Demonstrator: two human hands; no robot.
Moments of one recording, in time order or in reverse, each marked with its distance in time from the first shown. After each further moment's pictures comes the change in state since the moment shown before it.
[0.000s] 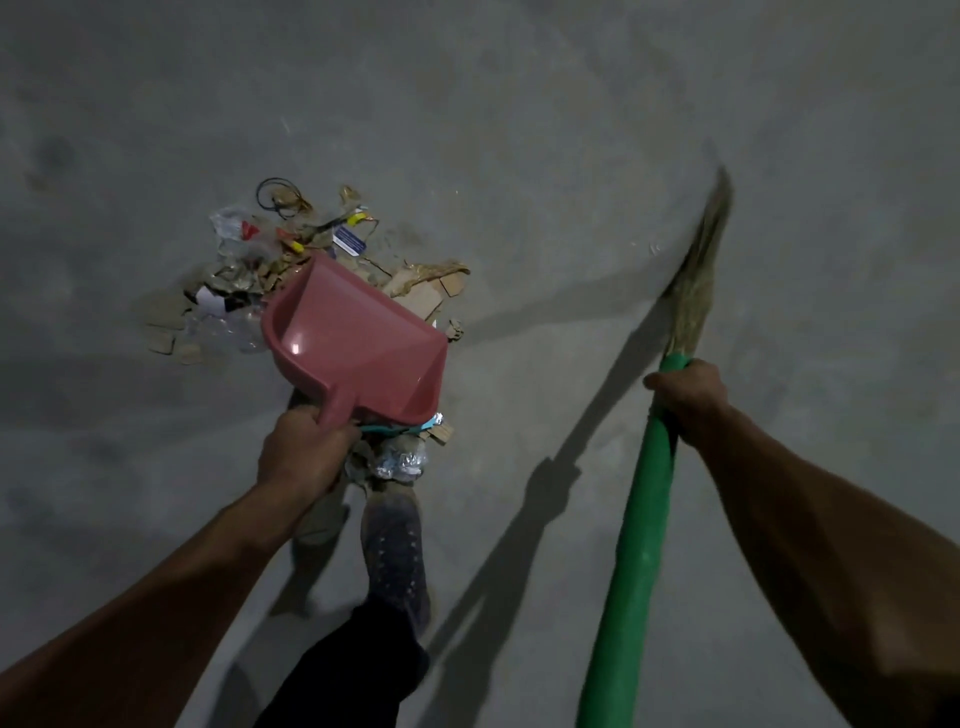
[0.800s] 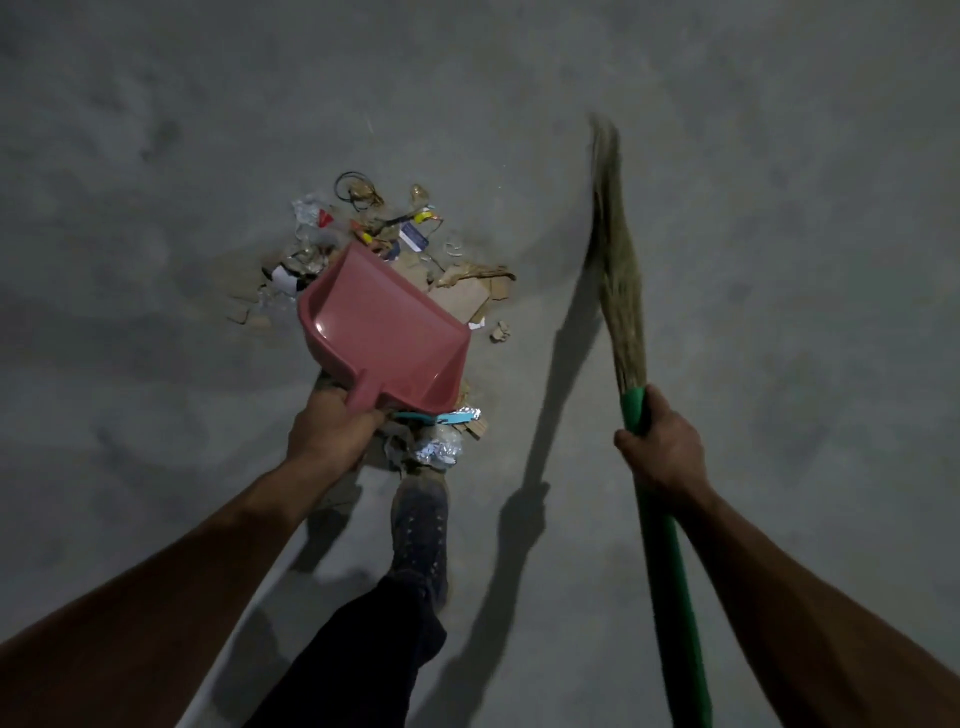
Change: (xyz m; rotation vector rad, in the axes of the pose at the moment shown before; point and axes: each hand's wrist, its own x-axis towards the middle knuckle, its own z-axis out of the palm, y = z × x) left_hand -0.012 0.005 -0.032 -0.011 0.026 -0.078; right_hand -0.107 -0.005 0.030 -0.434 -0.078 -0.514
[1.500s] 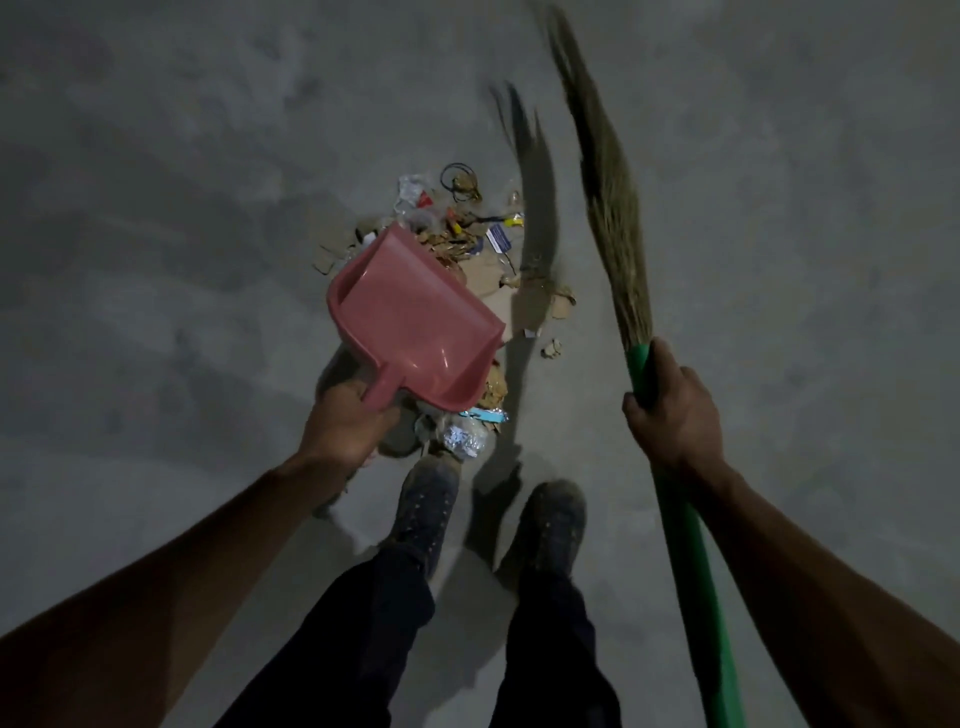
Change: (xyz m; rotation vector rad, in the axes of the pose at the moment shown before) left_hand -0.048 -0.013 -0.032 -0.188 0.067 -0.111; right_hand 0.016 -0.091 -0.041 -0.198 0.007 -0.437
